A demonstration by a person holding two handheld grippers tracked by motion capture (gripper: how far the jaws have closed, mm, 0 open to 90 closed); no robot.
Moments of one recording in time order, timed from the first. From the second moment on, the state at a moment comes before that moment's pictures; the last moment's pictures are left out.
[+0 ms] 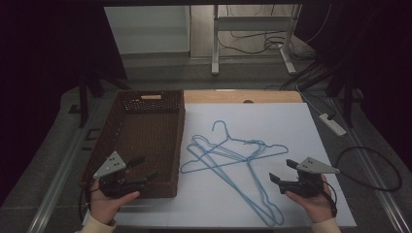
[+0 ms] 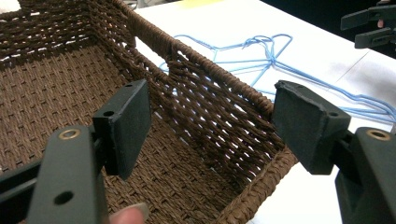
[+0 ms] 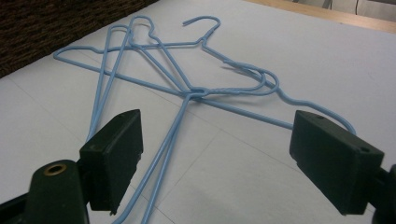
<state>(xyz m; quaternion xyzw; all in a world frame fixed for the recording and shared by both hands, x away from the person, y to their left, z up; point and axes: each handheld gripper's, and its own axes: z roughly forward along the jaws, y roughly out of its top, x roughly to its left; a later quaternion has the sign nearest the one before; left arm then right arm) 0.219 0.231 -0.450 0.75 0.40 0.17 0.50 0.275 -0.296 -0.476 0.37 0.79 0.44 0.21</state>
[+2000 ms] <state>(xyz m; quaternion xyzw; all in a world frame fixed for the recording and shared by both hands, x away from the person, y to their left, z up) 0.218 0.227 -0.446 0.76 0.39 0.16 0.50 0.355 -0.195 -0.490 0.43 0.88 0.17 0.13</state>
